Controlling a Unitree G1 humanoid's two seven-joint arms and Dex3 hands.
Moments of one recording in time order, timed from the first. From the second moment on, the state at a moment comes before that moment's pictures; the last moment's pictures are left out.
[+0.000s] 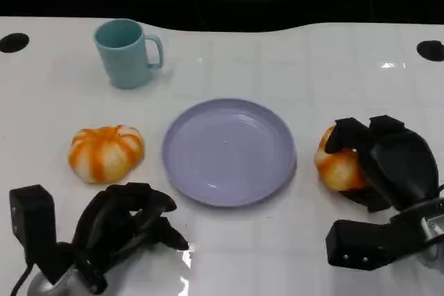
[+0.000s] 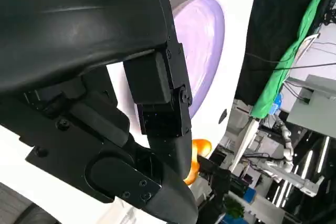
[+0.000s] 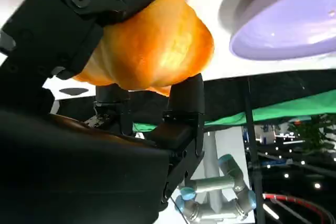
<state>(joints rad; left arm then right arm) -0.30 0.01 0.18 0.82 -0.35 -0.16 -0.72 -0.56 -0.31 0.53 0.99 -0.82 -0.43 -0.83</state>
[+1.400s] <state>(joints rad) -0.29 0.00 0.18 0.81 -0.36 -0.16 -0.72 -0.76 -0.15 0.50 0.92 -0.76 -0.51 -0.55</state>
